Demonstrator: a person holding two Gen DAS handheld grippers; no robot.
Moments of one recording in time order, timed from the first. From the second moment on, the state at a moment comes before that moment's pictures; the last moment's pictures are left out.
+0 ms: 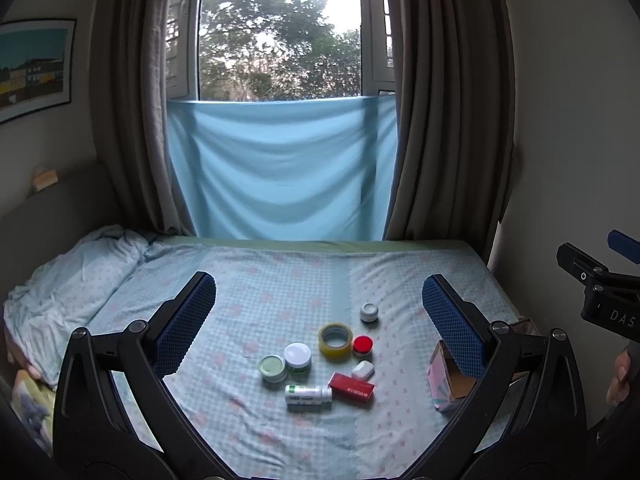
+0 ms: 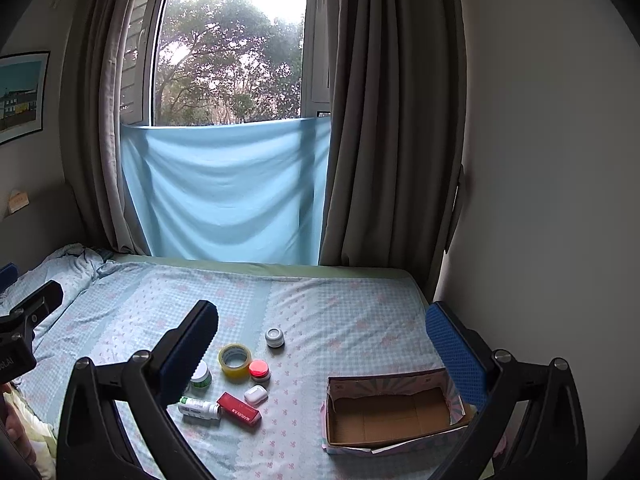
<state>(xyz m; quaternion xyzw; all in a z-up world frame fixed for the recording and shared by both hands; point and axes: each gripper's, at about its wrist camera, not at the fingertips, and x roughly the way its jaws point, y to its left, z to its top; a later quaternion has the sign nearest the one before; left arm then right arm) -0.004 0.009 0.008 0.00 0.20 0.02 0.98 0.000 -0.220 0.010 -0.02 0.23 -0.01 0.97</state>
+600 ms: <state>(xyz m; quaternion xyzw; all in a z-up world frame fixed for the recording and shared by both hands) -0.008 0.009 0.010 0.00 0.20 0.02 0.98 0.002 -0.219 0.010 -0.02 0.22 -0.01 0.97</state>
